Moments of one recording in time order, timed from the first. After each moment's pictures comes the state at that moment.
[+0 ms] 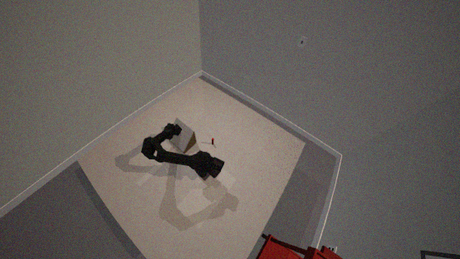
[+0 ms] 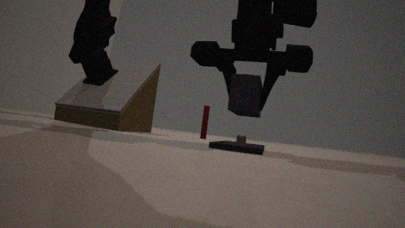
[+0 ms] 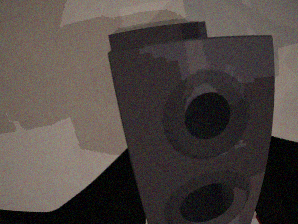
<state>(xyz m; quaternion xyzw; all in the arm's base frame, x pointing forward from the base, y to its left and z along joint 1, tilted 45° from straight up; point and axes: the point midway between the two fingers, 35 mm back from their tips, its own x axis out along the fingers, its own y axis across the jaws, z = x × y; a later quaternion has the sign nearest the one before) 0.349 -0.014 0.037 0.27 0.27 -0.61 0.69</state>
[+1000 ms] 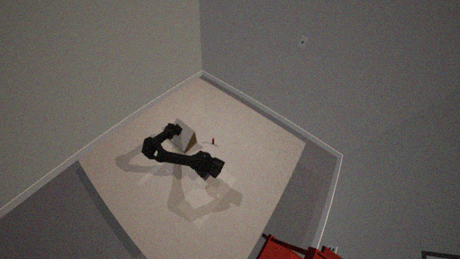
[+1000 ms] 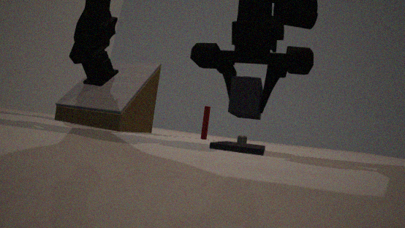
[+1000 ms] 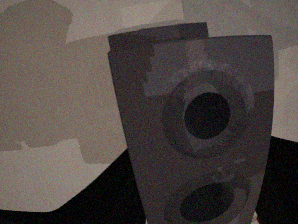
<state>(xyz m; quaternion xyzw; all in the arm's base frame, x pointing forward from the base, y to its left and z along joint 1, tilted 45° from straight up) 0.349 -0.017 0.035 0.27 0.27 -0.61 0.69</state>
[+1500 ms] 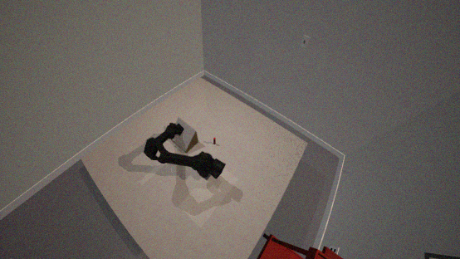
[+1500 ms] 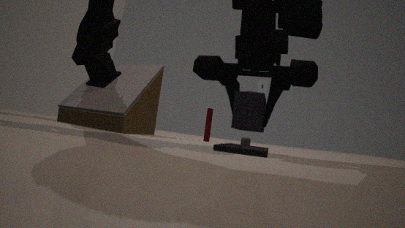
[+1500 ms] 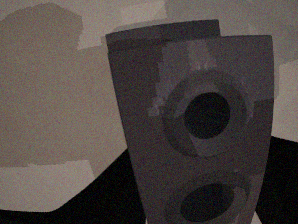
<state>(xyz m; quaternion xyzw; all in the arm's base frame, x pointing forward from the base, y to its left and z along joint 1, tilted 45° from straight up) 0.352 -0.030 0.023 0.27 0.27 -0.61 0.69</state>
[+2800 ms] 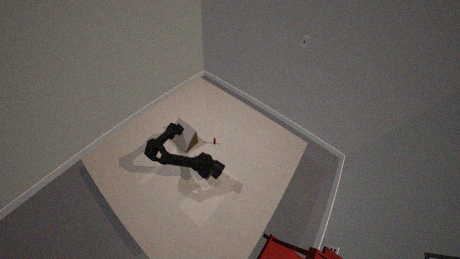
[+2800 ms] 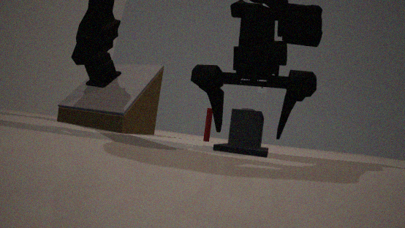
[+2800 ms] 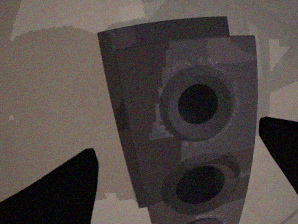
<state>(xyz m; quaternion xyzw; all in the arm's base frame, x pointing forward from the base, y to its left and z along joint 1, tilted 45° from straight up) 0.352 -0.041 0.012 0.27 0.27 -0.61 0.69</state>
